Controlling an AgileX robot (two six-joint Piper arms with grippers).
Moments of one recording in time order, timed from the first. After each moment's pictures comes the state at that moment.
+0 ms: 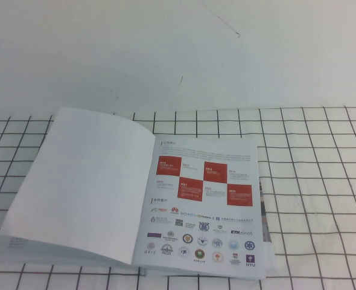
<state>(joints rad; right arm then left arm) -0.02 -0.01 -0.01 0.08 -0.83 -0.07 -0.04 -0.02 -0.06 0.04 -0.85 -0.36</state>
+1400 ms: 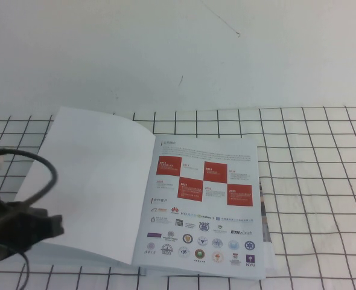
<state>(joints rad) -0.02 0.52 -0.56 0.18 0.60 -0.07 -0.24 0.91 -0.61 -0.11 0.54 -0.27</state>
